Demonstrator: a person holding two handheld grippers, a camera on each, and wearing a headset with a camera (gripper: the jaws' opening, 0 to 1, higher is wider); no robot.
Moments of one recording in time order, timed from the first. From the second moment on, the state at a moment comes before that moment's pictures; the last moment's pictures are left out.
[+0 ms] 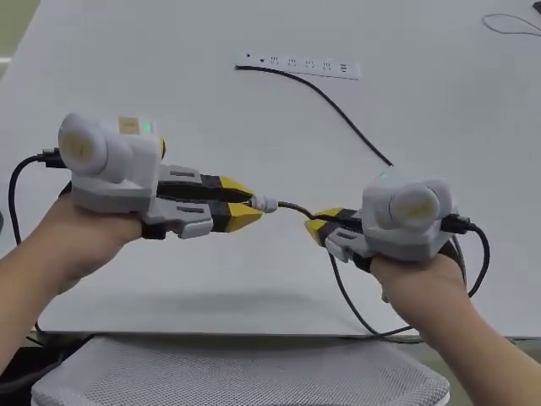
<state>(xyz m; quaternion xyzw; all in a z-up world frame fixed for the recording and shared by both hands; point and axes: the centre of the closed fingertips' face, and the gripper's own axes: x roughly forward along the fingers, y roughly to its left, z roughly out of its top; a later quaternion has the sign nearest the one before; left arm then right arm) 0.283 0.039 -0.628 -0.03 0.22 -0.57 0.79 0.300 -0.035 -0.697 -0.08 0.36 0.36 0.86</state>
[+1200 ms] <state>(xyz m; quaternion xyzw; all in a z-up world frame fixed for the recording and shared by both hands) 0.282 0.035 -0.624 -0.04 0.21 -0.58 0.79 0.305 -0.087 -0.757 0.19 0.46 0.20 0.84</state>
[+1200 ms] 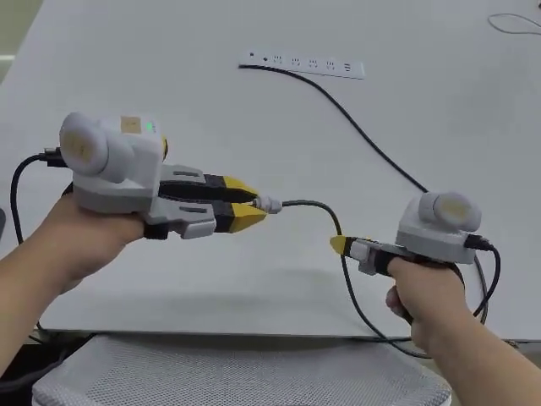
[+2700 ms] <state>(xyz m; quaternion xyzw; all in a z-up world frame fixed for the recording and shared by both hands) 0.283 0.039 -0.620 -0.05 0.22 -0.57 0.79 0.289 0.019 -0.655 -0.21 0.24 0.48 0.82</state>
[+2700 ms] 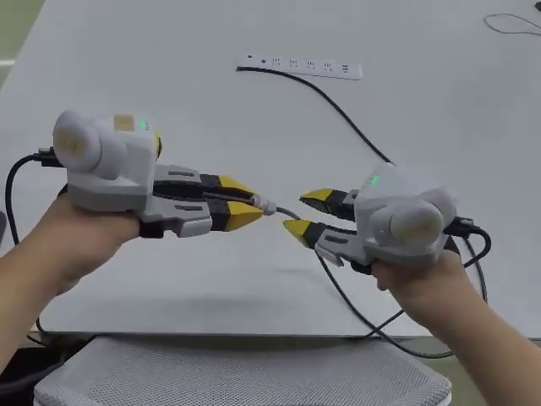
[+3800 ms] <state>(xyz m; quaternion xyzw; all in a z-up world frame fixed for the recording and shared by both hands) 0.288 0.039 -0.618 -0.06 0.21 -0.57 0.79 0.296 0.020 -0.674 -0.20 0.27 0.48 0.81</state>
